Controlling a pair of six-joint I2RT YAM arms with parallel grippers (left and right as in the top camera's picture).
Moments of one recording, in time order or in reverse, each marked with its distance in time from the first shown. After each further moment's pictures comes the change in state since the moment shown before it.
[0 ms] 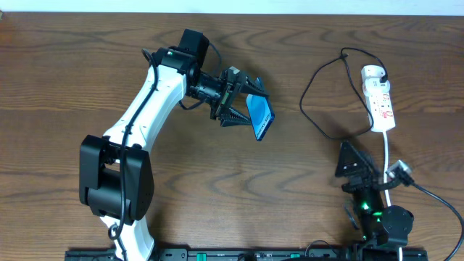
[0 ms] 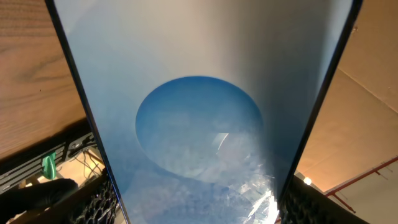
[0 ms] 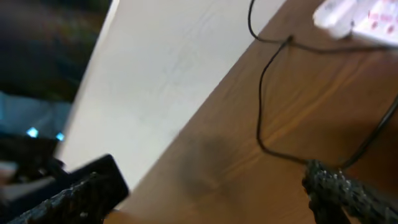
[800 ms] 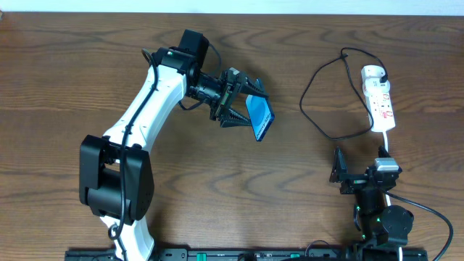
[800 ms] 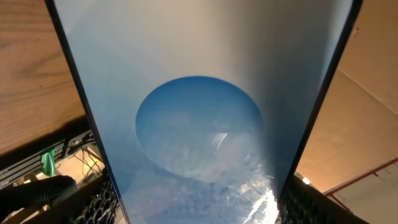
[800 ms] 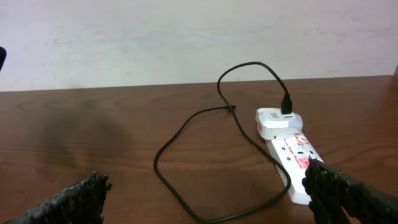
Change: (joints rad) left arm 0.000 0.000 0.000 -0.016 0.000 0.000; right arm 0.000 0.000 0.000 -0.008 0.084 -0.945
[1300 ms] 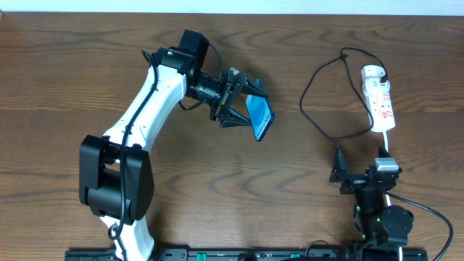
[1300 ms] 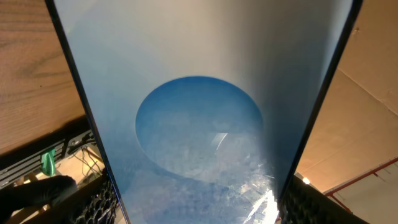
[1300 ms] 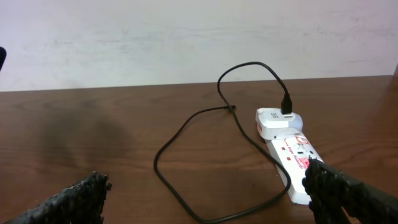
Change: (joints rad) left arm 0.000 0.000 0.000 -0.001 0.000 0.000; right arm 0.000 0.000 0.000 0.000 0.000 0.000
